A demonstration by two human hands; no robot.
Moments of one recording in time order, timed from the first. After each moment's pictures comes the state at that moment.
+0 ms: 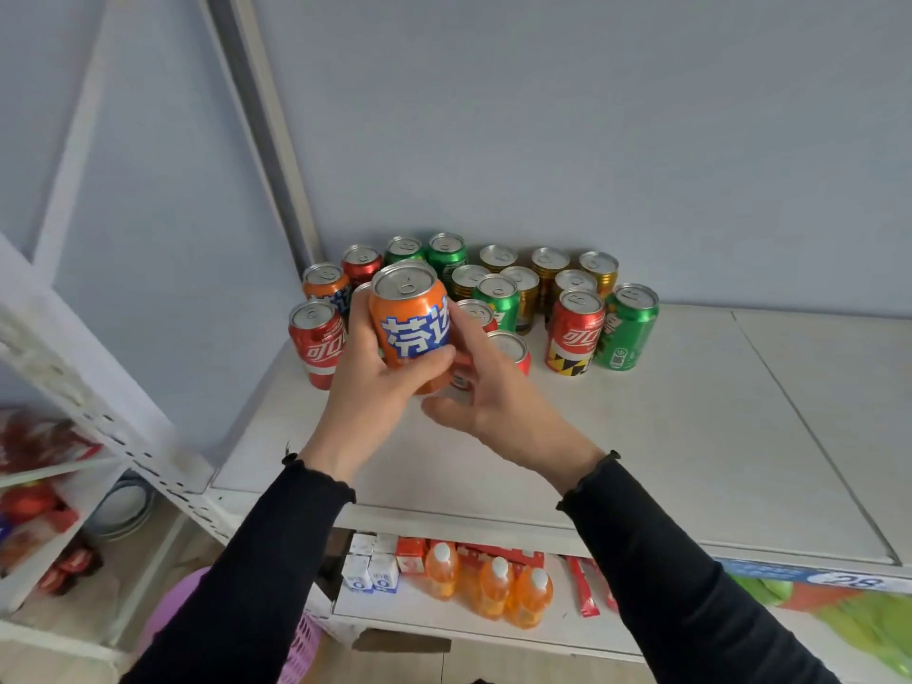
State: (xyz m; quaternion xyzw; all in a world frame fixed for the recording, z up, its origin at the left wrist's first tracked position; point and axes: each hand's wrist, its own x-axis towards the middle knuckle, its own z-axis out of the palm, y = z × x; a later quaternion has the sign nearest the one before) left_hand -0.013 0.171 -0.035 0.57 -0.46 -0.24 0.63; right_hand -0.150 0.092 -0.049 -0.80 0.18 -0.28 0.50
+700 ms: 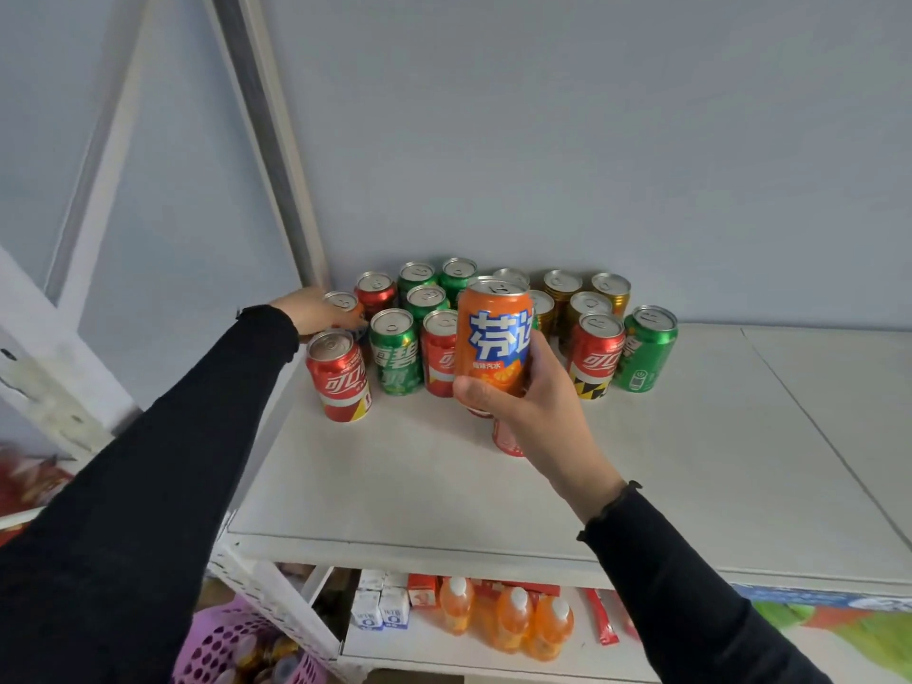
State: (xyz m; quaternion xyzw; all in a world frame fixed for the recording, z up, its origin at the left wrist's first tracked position) left_hand 0.195 0.062 -0.025 0.83 -0.44 -0.28 0.18; right_hand -0.139 0.094 -0.042 -0.65 0.30 -0.42 0.55
